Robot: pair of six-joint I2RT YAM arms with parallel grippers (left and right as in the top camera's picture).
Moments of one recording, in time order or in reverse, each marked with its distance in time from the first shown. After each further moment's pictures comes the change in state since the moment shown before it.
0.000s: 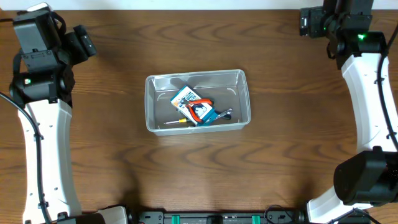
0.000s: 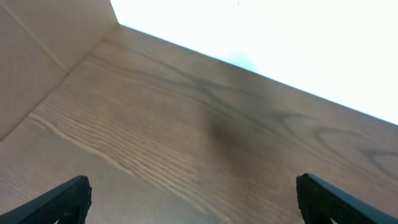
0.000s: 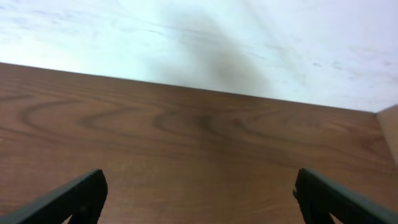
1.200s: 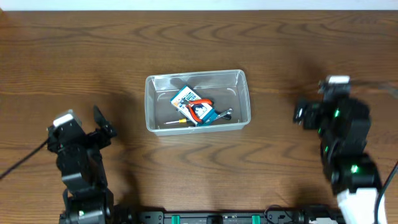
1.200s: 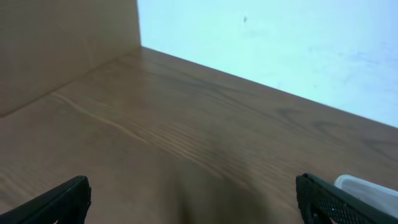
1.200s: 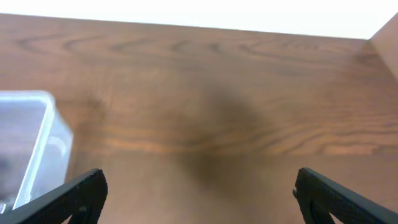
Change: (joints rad) left arm 0.009 -0.993 -1.107 0.497 -0.035 0.000; right arm 0.067 -0.941 -1.028 0.175 0.039 0.116
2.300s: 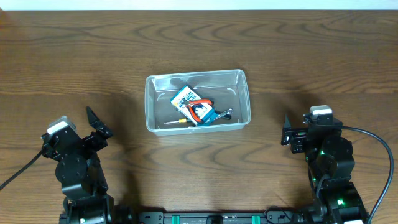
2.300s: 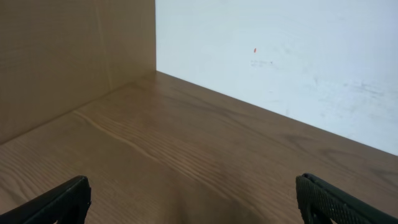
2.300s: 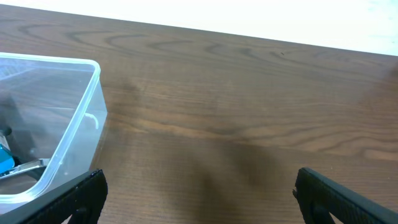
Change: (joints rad) left arm 0.000 -0.067 -0.007 0.027 -0.048 0.000; right arm 0.105 -0.287 -0.295 0.129 0.001 -0.001
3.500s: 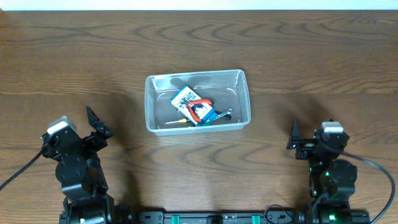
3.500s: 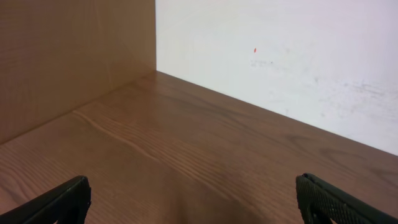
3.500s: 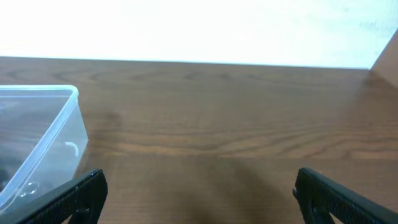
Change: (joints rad) left arm 0.000 0.000 0.000 0.000 0.000 0.000; right arm -0.169 -0.315 -0.288 0.197 -0.119 0.019
